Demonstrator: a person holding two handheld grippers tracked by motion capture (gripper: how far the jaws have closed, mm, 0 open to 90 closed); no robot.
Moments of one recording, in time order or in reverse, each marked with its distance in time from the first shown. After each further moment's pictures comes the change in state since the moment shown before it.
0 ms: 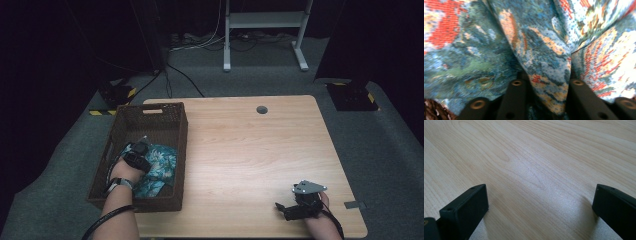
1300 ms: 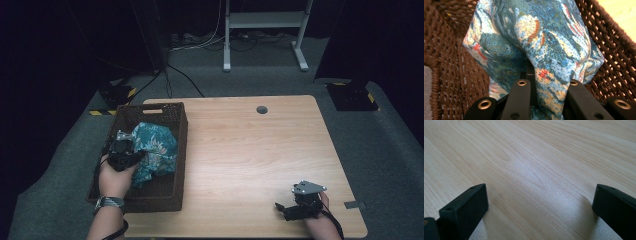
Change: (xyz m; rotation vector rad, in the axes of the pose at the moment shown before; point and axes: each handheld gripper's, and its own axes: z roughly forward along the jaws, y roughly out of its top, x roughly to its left) left arm -0.013 -0.046 -0.088 -0.600 -0.026 -0.044; right arm 0.001 0.000 0.000 0.004 -0.006 -0.007
